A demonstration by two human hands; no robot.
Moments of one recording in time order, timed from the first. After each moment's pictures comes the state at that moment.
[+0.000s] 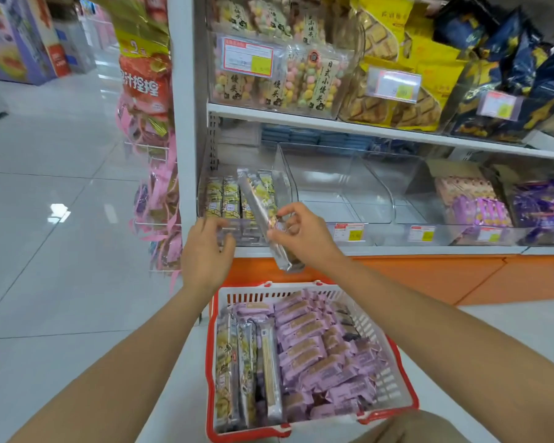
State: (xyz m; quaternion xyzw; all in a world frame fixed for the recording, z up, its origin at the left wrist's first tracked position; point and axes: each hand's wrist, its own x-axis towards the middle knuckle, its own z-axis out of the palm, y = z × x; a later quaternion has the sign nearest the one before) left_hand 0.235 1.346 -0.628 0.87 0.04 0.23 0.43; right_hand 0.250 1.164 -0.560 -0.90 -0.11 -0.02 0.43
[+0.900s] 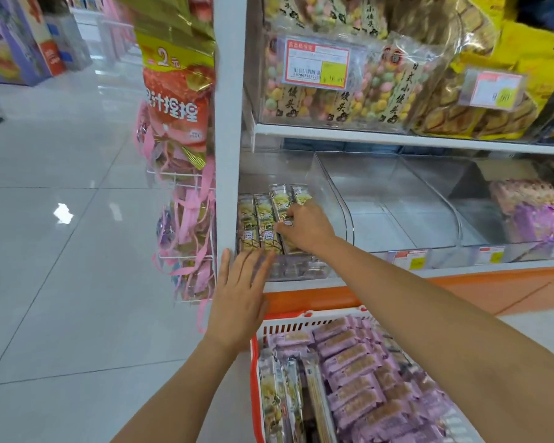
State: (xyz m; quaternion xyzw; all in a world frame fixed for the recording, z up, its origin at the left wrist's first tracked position) left_hand 0.288 1.399 -0.684 0.94 -0.18 0.26 0.12; right_hand 0.396 1.252 -0.588 -0.99 -0.05 0.00 0.15
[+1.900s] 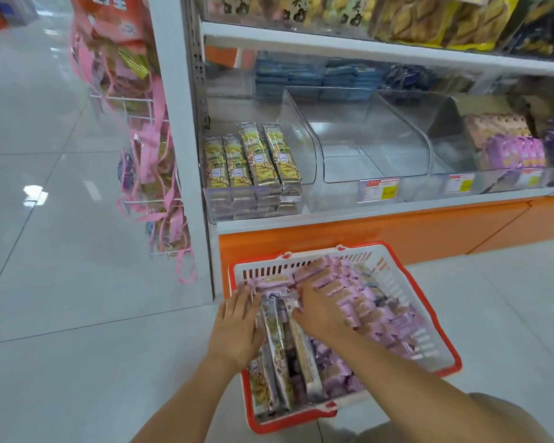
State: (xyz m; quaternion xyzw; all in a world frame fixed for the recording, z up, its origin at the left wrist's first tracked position) left_hand 0.190 1.363 -0.829 0.98 -0.17 -0.06 0.12; right_hand 0.212 1.172 -0.788 -0.98 0.03 0.16 0.13
